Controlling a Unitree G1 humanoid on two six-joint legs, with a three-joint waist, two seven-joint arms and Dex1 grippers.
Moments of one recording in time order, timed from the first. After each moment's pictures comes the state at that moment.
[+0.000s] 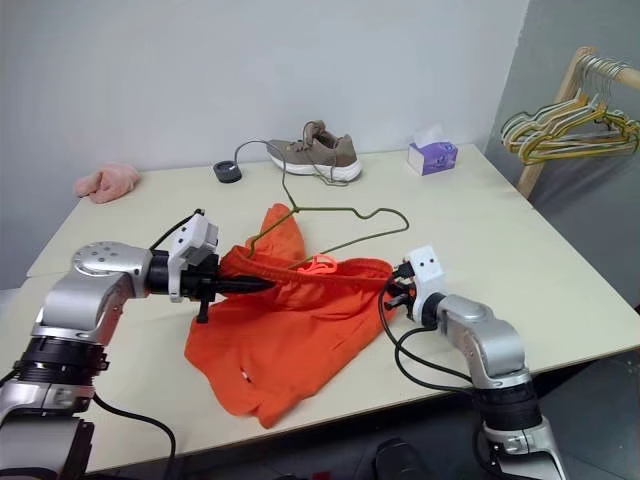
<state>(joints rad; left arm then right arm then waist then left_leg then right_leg) -0.54 0.83 -0.04 0.18 -0.36 0.38 -1.44 -0.37 -0.27 0.06 -0.18 0.27 0.92 0.41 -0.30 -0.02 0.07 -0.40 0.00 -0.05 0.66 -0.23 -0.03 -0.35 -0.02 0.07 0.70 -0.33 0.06</state>
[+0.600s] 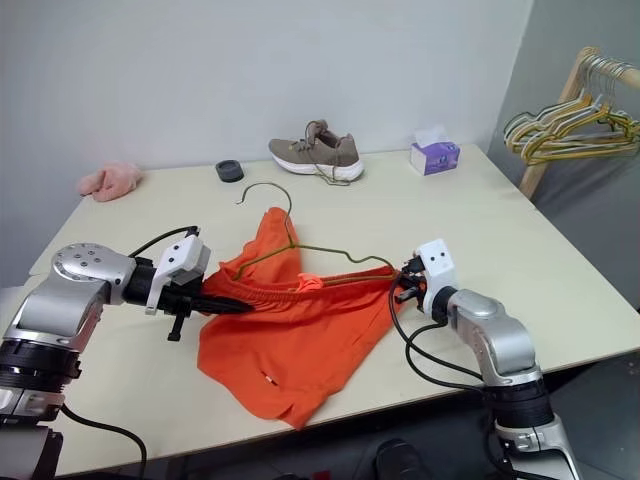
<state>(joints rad) -0.52 0.92 -0.11 0.23 -0.27 0.25 -1.51 -0.37 -0.33 0.06 -0.17 0.27 0.84 0.41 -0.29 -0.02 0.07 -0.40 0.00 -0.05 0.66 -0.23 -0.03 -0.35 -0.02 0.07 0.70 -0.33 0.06</state>
